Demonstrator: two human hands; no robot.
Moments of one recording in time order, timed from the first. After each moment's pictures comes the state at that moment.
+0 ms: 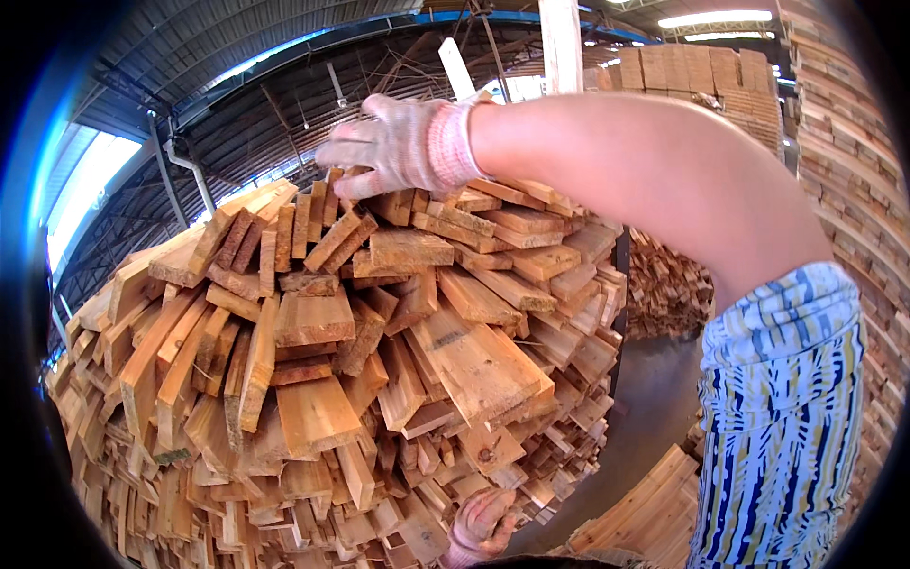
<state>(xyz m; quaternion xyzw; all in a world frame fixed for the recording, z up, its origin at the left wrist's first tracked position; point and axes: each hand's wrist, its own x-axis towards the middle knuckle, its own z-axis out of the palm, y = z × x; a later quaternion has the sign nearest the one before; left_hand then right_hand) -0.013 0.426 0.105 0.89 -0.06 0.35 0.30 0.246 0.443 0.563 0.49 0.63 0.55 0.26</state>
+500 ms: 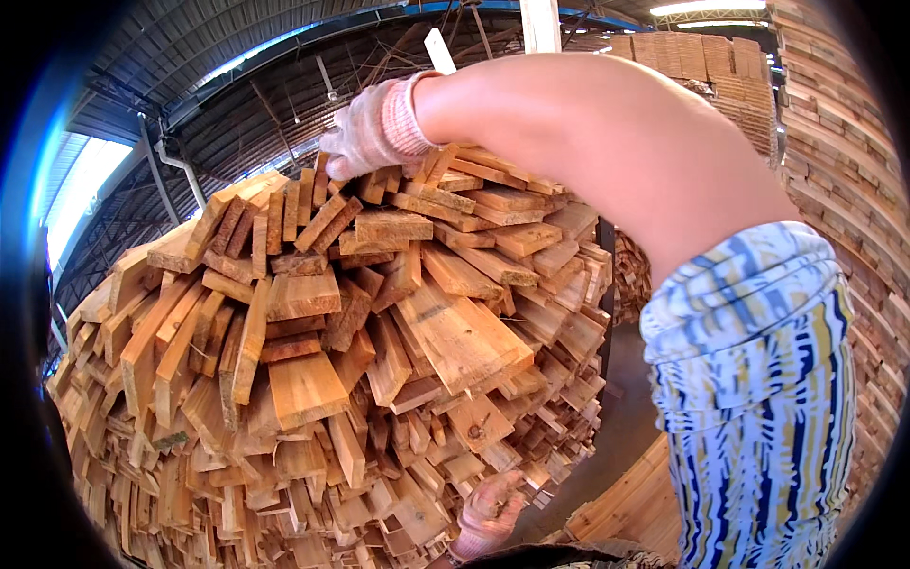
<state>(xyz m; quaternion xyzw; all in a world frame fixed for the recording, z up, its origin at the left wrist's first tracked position) -0.017 0.386 0.112 0.85 0.03 0.32 0.42 0.218 0.451 0.580 0.50 0.60 0.48 0.40</state>
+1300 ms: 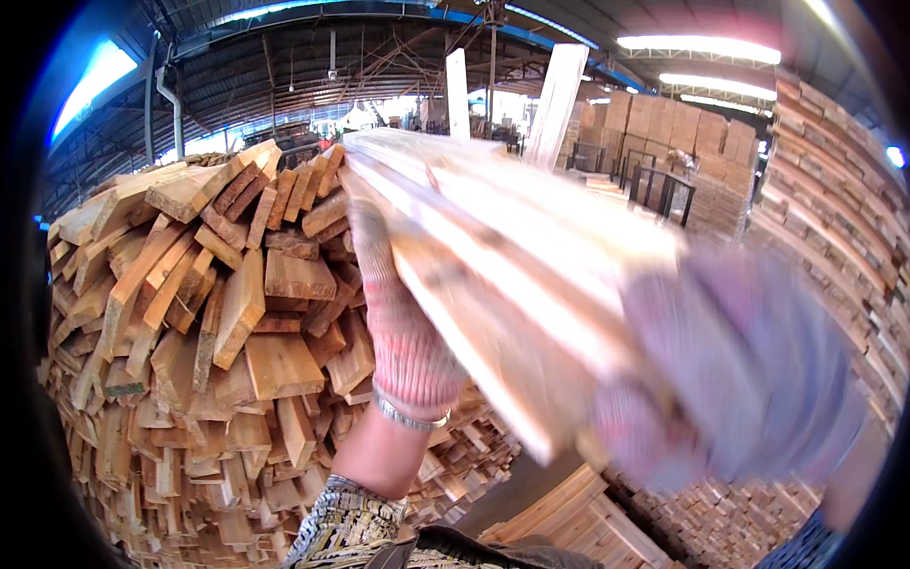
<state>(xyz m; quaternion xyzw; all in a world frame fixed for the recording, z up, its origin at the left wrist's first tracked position) 0.079 0.369 0.450 0.28 -0.29 0.28 0.87 0.101 0.140 0.532 0.49 0.66 0.55 0.16</state>
